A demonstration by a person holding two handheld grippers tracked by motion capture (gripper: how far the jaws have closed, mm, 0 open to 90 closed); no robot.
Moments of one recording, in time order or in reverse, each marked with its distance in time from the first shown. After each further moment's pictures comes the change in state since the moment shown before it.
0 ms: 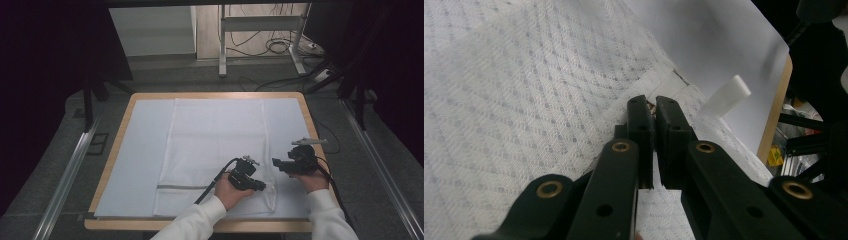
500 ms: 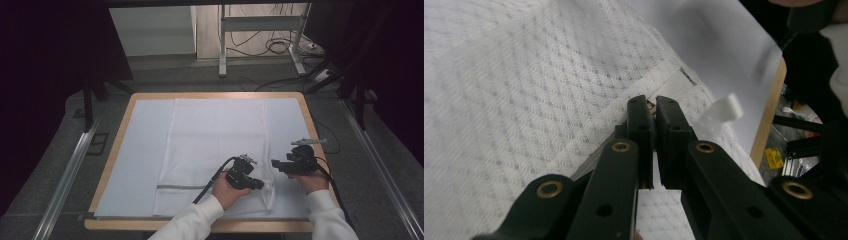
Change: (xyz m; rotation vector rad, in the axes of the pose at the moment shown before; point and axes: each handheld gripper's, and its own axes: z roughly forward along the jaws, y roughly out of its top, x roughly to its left) left arm 0.000 0.000 -0.013 -0.026 0.001 0.006; right arm 0.000 -0.001 0.001 0.023 0.035 0.035
